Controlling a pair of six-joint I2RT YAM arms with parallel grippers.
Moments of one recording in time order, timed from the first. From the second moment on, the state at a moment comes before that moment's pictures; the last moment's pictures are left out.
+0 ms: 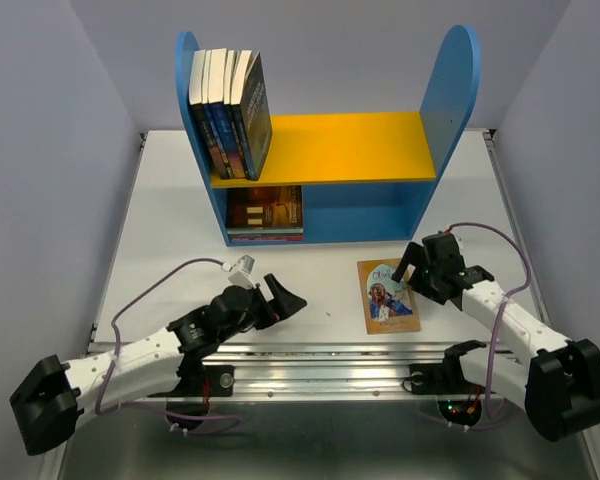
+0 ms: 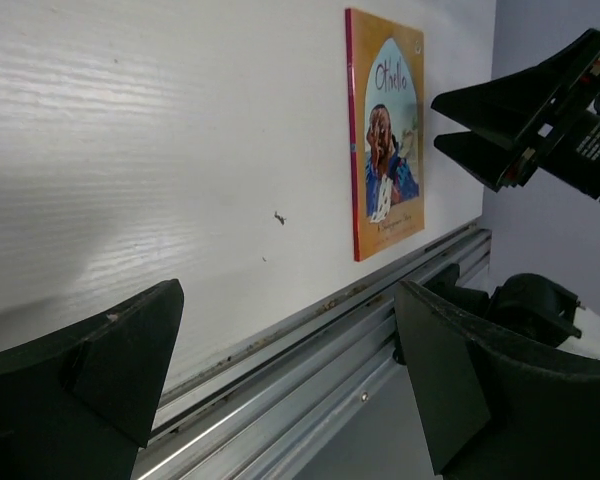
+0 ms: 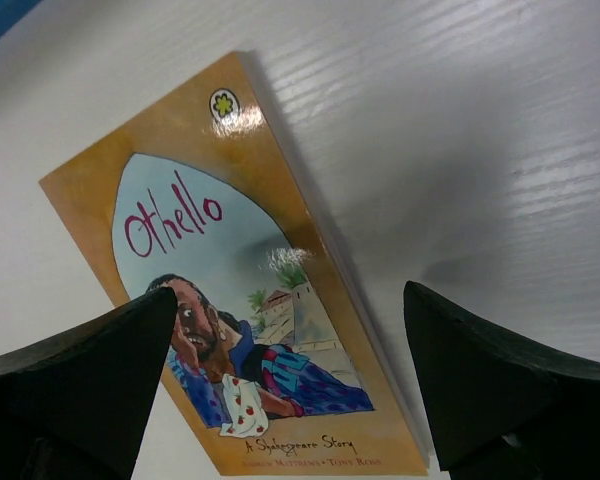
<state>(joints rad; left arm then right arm) -0.92 0.68 0.18 0.03 -0.11 -1.17 0.30 1.03 0.52 -0.45 0.10 0.74</state>
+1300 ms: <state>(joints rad) -1.00 1.51 0.50 0.31 -0.14 -1.19 0.42 1.15 0.40 -0.11 -0.51 0.69</state>
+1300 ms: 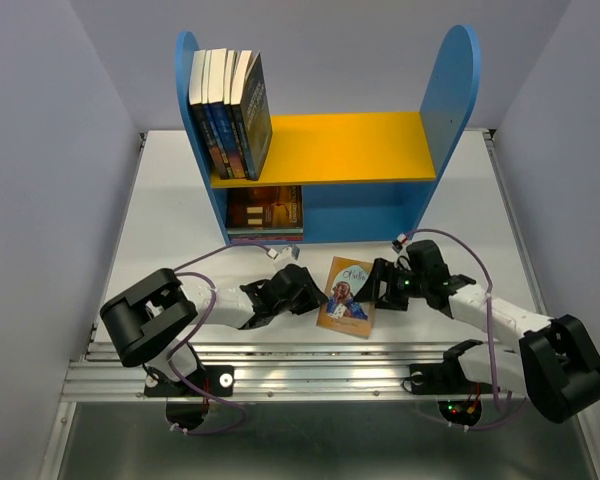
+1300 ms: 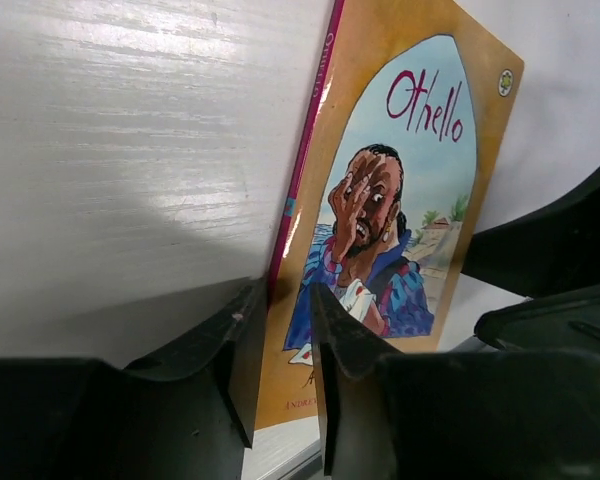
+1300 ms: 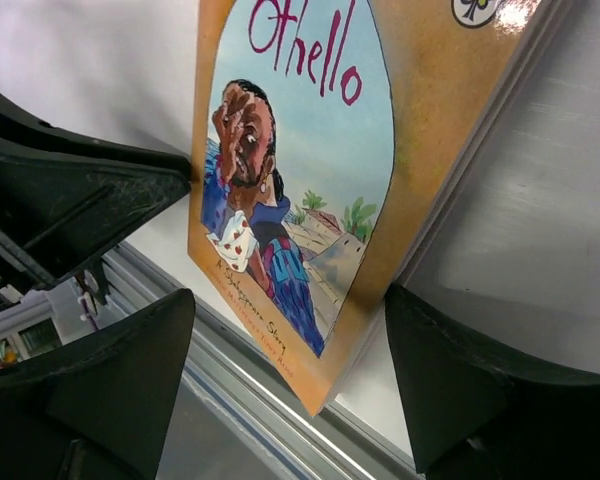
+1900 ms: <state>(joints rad) -1.02 1.51 0.50 0.28 -0.15 -1.21 0.42 1.09 0.50 -0.13 -0.46 0.76</state>
